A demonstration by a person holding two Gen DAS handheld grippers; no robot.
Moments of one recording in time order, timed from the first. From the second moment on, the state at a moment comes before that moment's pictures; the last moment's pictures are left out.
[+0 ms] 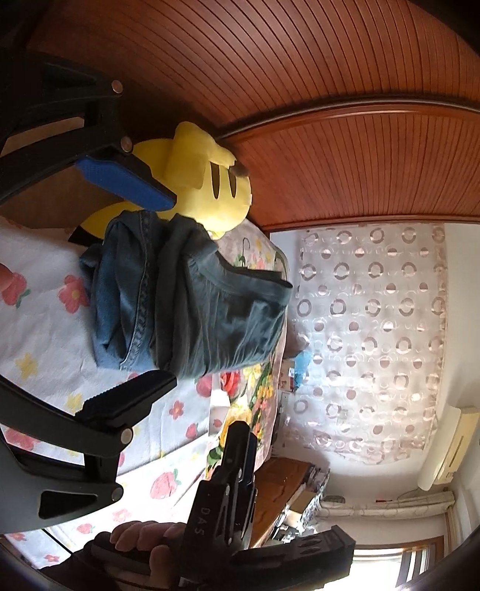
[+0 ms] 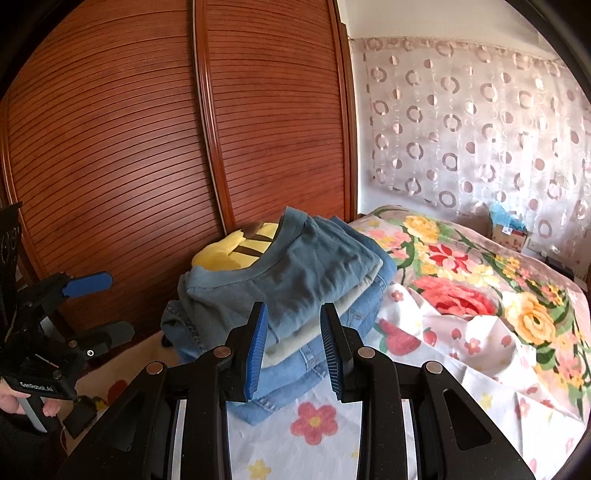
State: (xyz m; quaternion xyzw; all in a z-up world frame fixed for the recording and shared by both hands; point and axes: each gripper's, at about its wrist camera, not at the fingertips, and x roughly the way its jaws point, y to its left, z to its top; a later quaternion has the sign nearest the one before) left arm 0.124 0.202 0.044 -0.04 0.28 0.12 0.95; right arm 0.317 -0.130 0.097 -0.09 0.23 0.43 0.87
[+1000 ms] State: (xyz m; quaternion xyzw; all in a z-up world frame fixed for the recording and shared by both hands) left arm 0.116 0.152 0.025 -0.02 0.30 0.08 0.95; right arm 0.269 -0.183 0.080 -0.06 0.25 0.35 0.90
